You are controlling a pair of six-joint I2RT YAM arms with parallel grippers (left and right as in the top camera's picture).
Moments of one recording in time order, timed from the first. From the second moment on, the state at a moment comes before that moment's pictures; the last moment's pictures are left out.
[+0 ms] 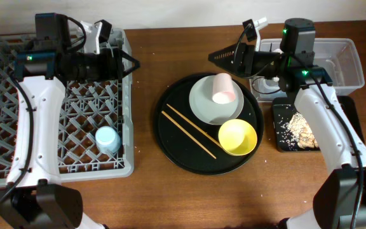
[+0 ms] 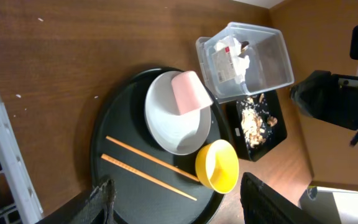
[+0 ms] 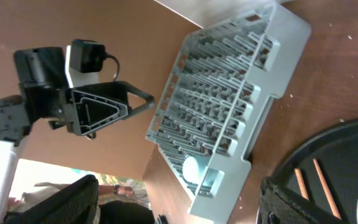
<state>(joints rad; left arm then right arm) 0.04 1.76 1.83 -1.08 0.76 -0.05 0.06 1.69 1.41 -0.26 -1.15 0.57</state>
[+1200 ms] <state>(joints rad) -0.12 1.53 1.83 -1.09 0.41 -0.05 0.22 1.50 1.41 -0.60 -0.30 0.18</state>
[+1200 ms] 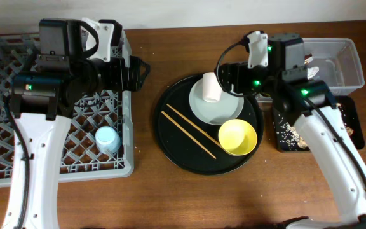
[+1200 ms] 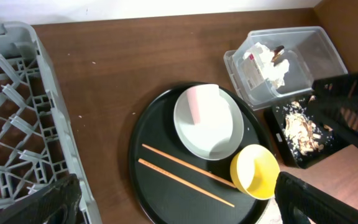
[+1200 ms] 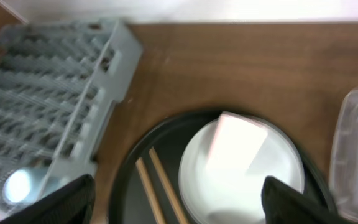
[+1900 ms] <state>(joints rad) -0.12 1.60 1.83 -1.10 0.40 -0.05 0.21 2.27 2.04 -0.99 -0.34 -0.20</state>
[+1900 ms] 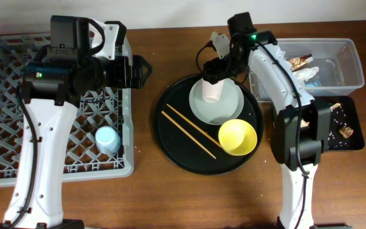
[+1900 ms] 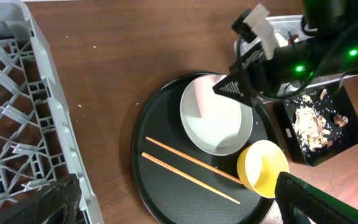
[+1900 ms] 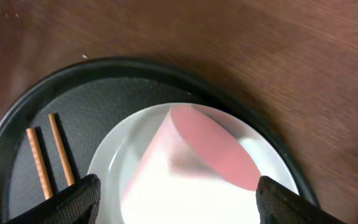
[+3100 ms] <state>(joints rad) -0.12 1.61 1.83 -1.10 0.40 -0.05 0.26 2.31 1.99 -1.00 -0.49 0.15</state>
